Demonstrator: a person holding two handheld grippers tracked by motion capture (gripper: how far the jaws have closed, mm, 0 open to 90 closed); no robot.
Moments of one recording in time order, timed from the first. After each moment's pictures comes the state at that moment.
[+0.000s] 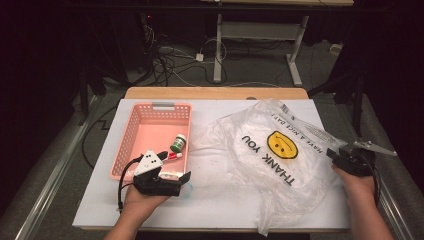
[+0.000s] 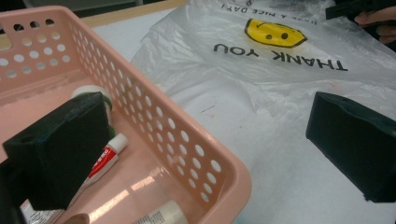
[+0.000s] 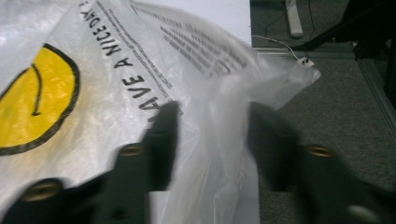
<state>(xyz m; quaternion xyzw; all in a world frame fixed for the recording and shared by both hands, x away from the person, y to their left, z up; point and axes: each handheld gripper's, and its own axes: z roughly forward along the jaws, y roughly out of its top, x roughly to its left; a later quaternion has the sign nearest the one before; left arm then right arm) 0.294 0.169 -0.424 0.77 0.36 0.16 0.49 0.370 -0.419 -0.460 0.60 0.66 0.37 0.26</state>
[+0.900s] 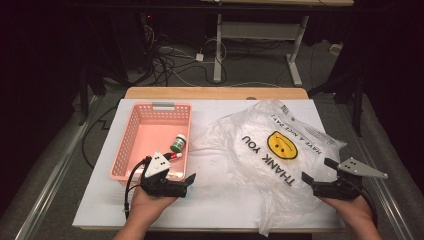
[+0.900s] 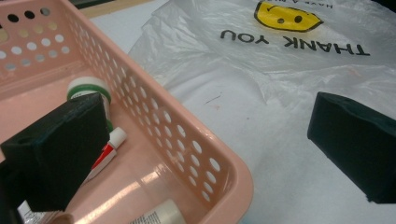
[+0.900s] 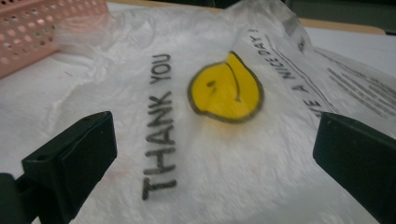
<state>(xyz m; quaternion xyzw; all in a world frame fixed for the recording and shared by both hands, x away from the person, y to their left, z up) 0.296 0.156 -0.429 0.79 0.37 0.17 0.46 0.306 -0.345 -0.438 0.43 0.74 0.46 0.24</state>
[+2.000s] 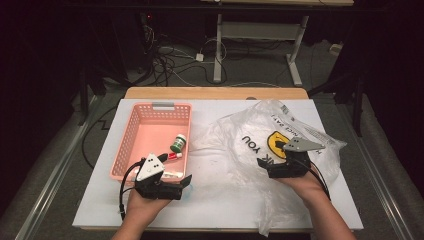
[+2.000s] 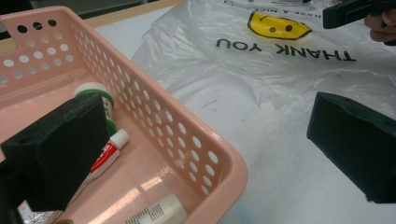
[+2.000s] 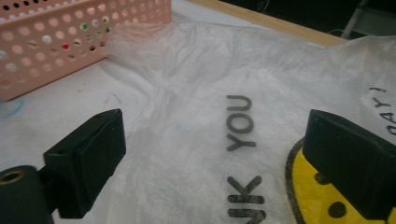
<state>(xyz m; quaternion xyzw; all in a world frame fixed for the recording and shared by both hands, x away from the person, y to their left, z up) 0.288 0.165 -0.427 0.78 0.36 0.18 0.48 0.362 -0.237 -0.432 0.34 0.80 0.45 0.20</state>
